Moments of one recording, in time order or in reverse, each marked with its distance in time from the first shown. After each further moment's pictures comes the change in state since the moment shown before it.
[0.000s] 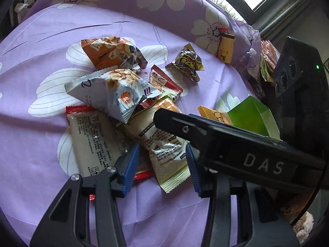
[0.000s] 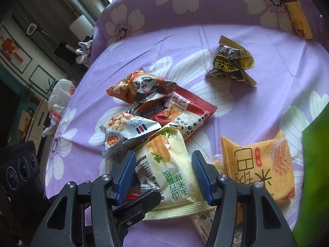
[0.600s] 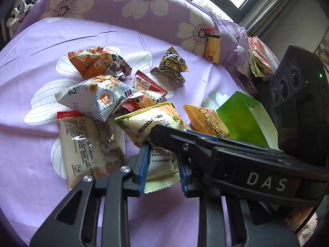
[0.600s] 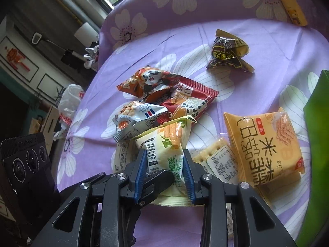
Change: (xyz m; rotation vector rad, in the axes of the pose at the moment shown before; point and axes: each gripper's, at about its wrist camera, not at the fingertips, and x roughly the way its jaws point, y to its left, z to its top) left arm -0.006 -0.014 -0.006 0.084 -0.052 -0.040; right arm -0.020 -0.002 -0.024 0.056 -0.039 0.070
